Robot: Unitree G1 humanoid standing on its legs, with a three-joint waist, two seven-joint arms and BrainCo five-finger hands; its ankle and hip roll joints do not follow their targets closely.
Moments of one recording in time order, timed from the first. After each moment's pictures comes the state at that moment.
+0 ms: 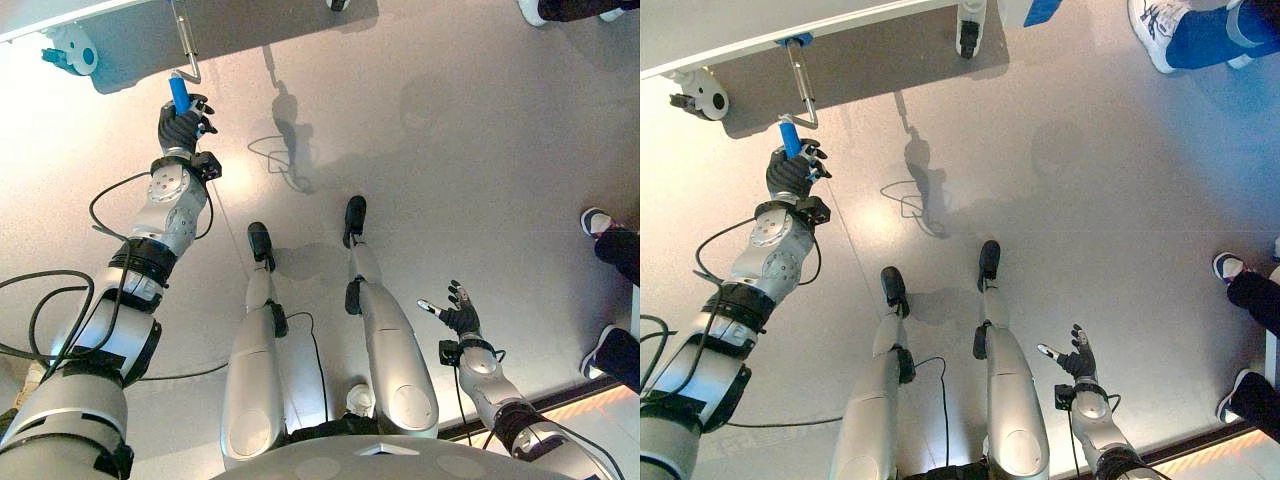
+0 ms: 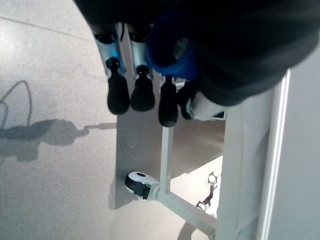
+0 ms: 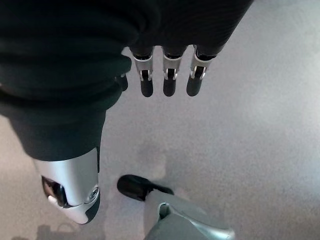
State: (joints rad) left arm -0.83 0.65 -0.43 0.67 -0.96 -0.22 0.30; right arm -0.12 -0.33 0.35 0.88 0.40 -0.31 -0.31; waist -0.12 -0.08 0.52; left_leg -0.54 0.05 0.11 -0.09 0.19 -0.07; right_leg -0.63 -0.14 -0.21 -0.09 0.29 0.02
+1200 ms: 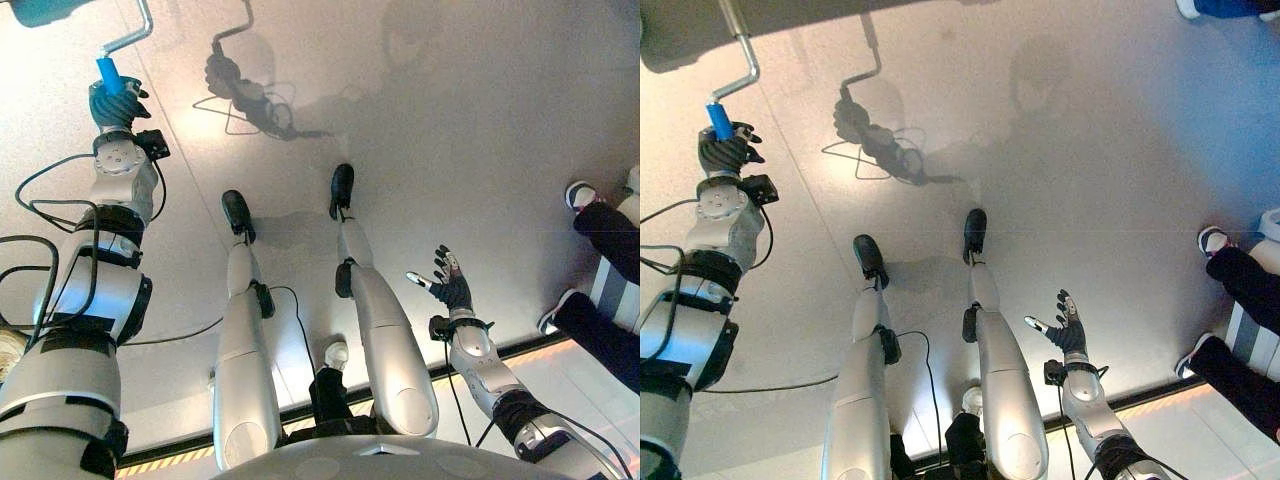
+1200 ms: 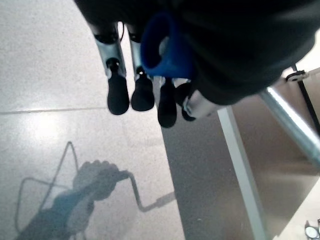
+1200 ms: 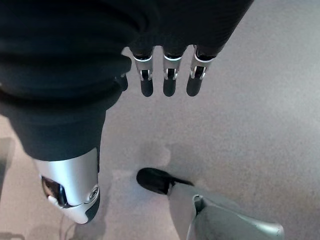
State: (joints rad) left arm -1.08 0.70 -0.37 1.15 -0.73 -0.24 0.33; right arm -0.12 -0.37 0.41 0.64 0.41 -0.39 -0.34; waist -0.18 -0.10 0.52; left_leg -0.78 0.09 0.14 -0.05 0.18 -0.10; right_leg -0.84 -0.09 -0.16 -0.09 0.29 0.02
